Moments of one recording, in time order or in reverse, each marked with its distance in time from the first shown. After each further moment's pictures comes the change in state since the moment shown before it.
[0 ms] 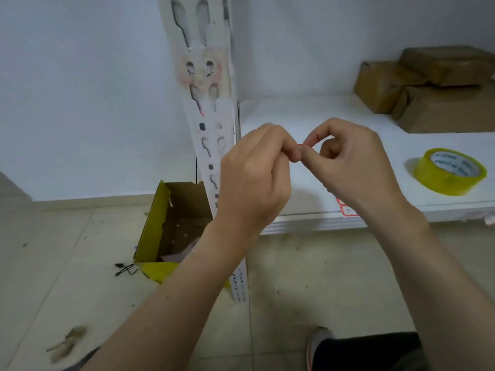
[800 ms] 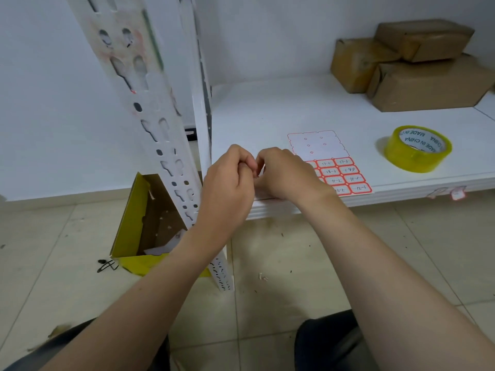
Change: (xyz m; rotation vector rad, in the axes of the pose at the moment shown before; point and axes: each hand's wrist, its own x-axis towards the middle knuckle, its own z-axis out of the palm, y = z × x) left_hand -0.051 -0.020 0.042 -0.038 -0.258 -0.570; right_hand 0.007 0.048 0.052 -0.341 -0.488 0.178
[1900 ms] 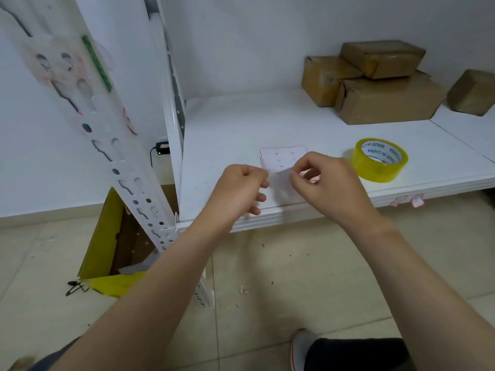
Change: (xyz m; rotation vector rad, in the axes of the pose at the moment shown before) left_hand 0.028 0.048 0.044 -0.278 -0.361 -0.602; right_hand -0.041 0.108 -0.045 0.205 0.423 -0.112
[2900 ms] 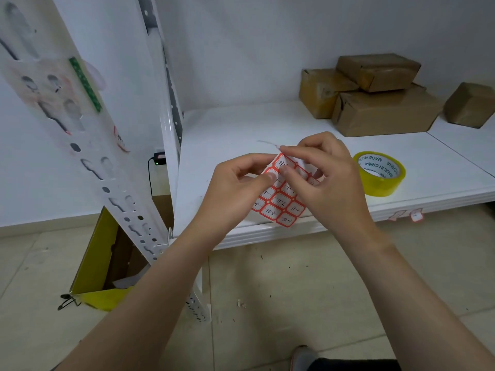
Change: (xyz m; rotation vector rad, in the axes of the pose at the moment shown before) left_hand -0.003 0.017 -0.003 -0.047 -0.019 0.449; right_hand 0.010 -0.019 -0.008 0.064 0.275 -0.277
